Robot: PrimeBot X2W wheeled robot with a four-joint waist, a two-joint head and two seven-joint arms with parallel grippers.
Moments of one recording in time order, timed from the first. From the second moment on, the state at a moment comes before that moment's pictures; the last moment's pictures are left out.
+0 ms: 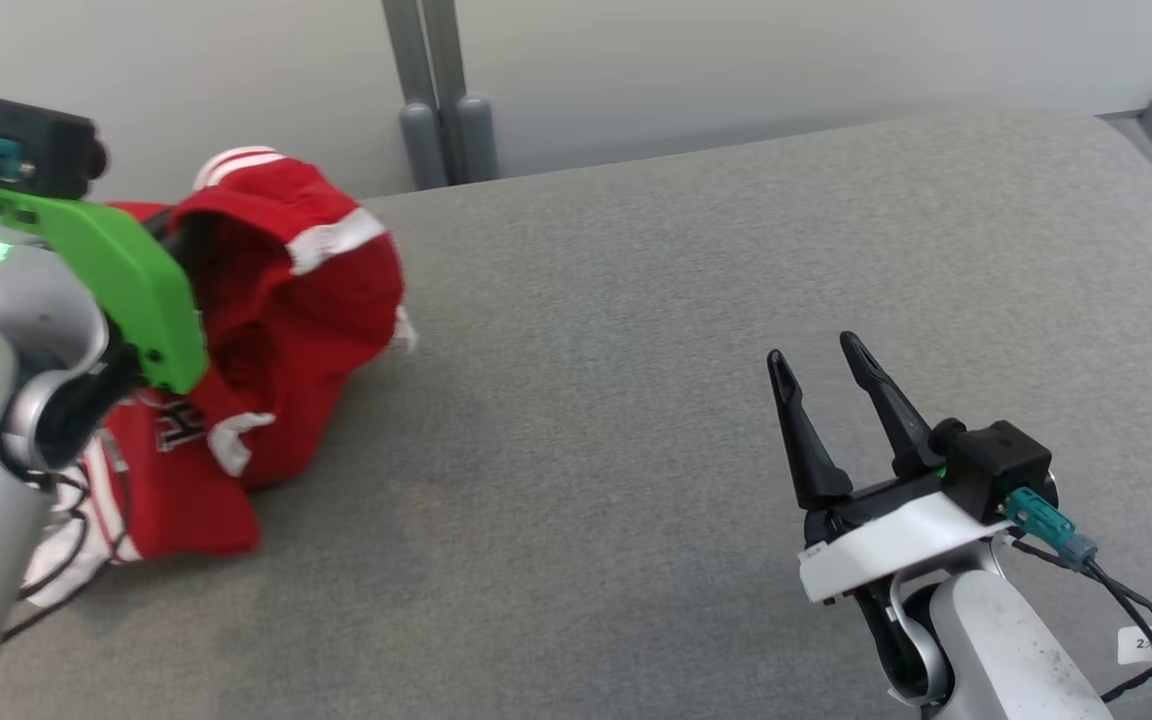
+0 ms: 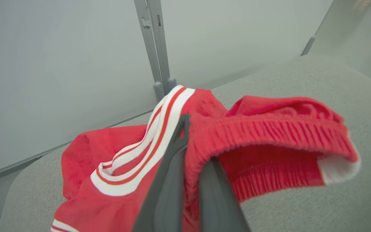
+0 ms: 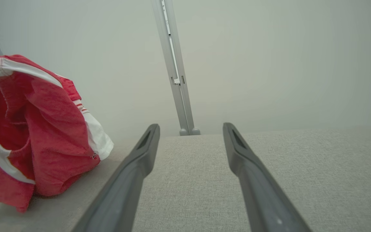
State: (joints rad) left arm -0.78 0.61 -0.58 0.28 -0.89 -0.10 0.42; right arm -0.21 -0.07 0.23 0.17 0.27 0.13 -0.26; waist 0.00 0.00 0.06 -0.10
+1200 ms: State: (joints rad) left arm -0.81 0.10 -0.81 0.75 -0.74 -0.12 -0.10; right arm -0.23 -0.07 0.25 0.21 0.30 0.13 -0.26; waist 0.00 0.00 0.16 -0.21
